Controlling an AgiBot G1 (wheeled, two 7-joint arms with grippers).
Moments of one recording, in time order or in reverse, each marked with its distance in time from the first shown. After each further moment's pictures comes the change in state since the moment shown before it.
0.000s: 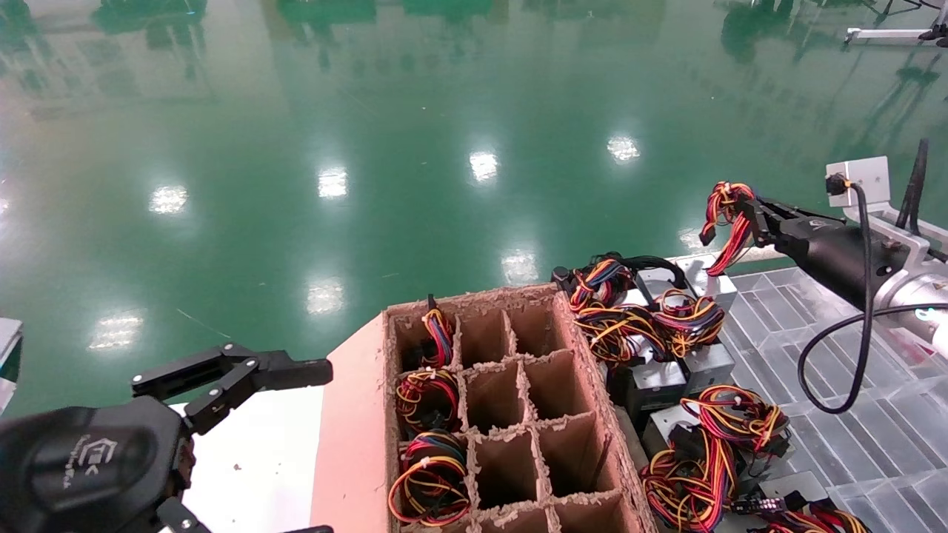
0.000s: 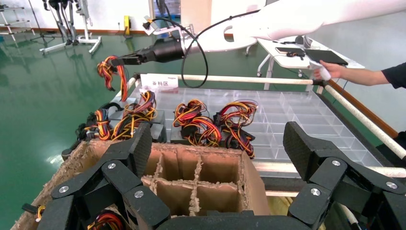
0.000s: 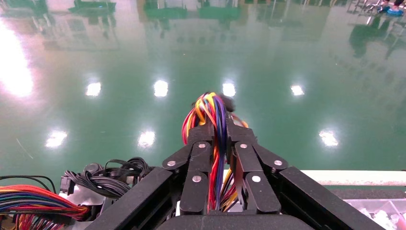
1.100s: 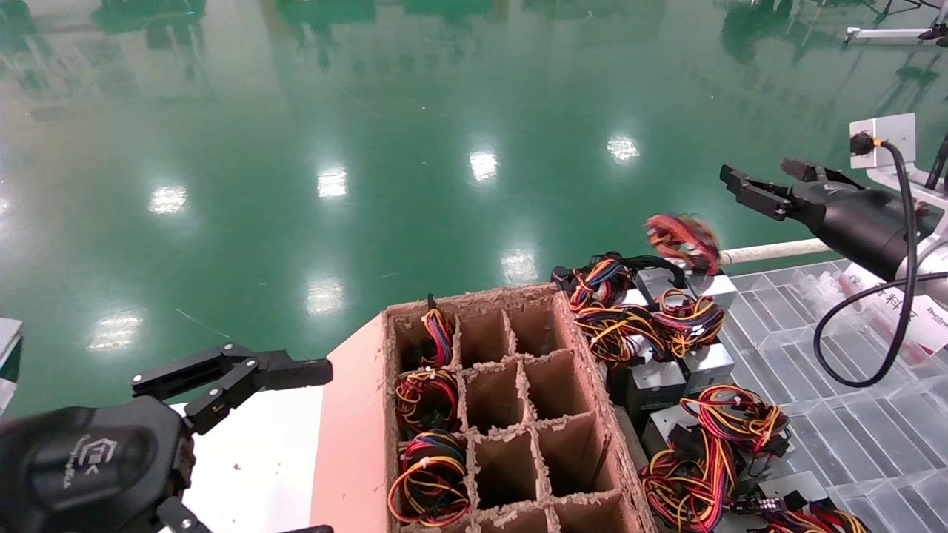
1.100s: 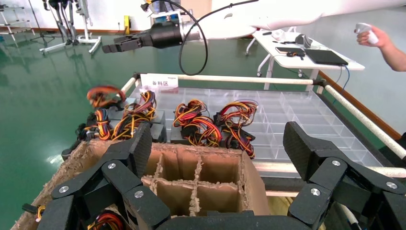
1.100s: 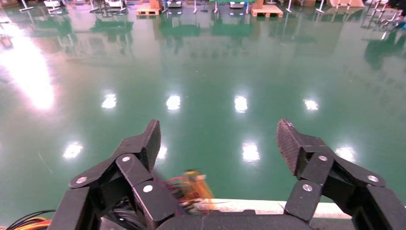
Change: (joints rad) left arm 0.000 0.000 0.000 0.000 0.000 0.000 0.000; right arm 0.059 0.026 -0.015 0.008 -0.021 -0.077 0.062
